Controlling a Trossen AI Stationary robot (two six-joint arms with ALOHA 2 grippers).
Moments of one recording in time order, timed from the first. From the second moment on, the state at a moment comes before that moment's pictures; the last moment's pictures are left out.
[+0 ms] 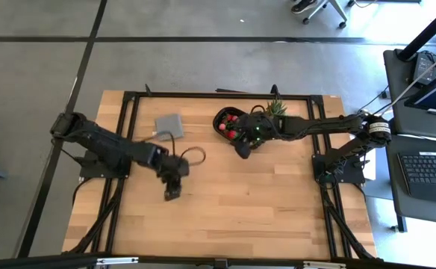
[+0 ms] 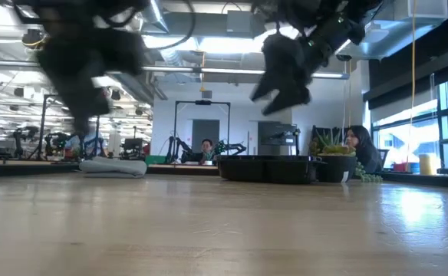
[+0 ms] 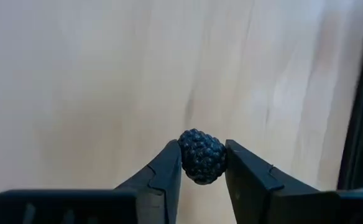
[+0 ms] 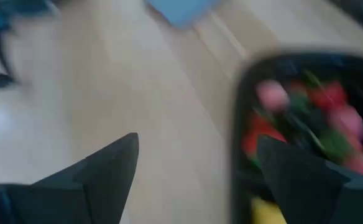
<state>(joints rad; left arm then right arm) -0.19 1.38 0.78 -0.52 0.21 -0.55 -0.17 1.49 0.97 -0.22 0.04 0.32</state>
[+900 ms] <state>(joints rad) 0.45 1.76 1.00 0.32 0.19 0.04 -0.27 1.47 0.97 -0.58 0.04 0.44</state>
